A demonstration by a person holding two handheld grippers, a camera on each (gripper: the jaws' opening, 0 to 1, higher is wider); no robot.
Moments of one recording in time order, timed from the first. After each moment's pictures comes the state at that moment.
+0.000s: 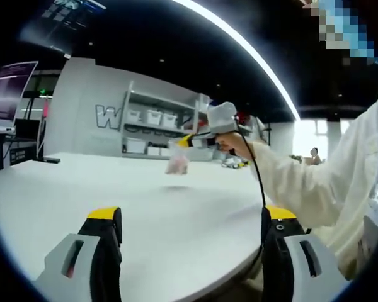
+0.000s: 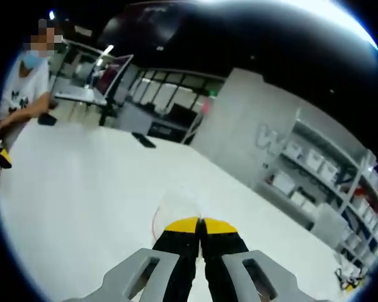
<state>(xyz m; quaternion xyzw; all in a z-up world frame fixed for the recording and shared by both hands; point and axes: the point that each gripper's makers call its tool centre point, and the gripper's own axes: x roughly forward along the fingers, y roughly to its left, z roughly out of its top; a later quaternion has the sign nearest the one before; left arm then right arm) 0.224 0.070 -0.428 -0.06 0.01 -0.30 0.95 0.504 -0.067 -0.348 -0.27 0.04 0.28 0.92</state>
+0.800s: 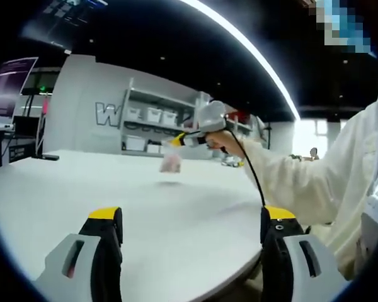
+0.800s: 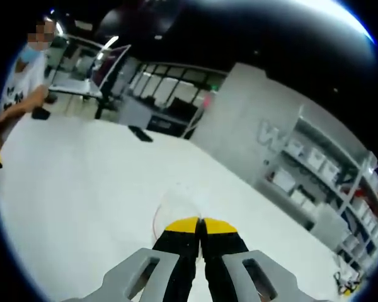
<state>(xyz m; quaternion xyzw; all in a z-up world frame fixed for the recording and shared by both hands) 0.230 0.075 -0.430 -0.06 0.02 -0.30 0.95 0.534 -0.054 -0.354 -0.28 0.06 0.27 0.92</state>
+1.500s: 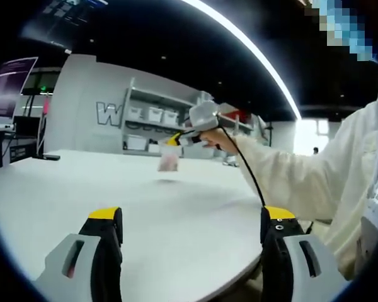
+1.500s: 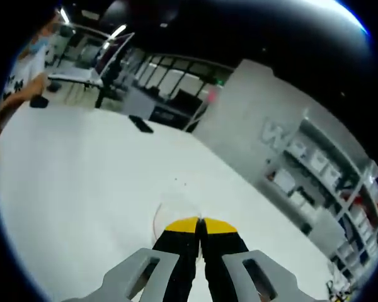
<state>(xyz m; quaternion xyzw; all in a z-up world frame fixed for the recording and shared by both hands) 0.232 0.076 -0.430 -0.06 0.02 -0.30 0.95 0.552 -0.044 -0.359 -0.31 0.07 0.27 0.91</state>
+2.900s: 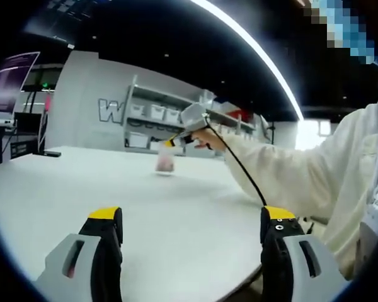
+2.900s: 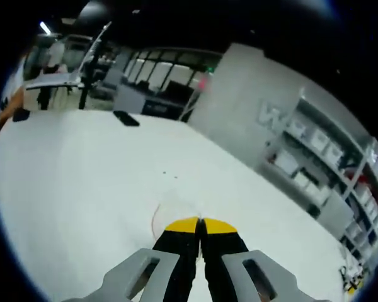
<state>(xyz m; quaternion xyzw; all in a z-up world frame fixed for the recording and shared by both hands) 0.247 0.081 -0.435 -0.07 0.03 -0.29 0.95 0.617 -0.047 -0.380 -0.27 0.12 0.25 0.92</state>
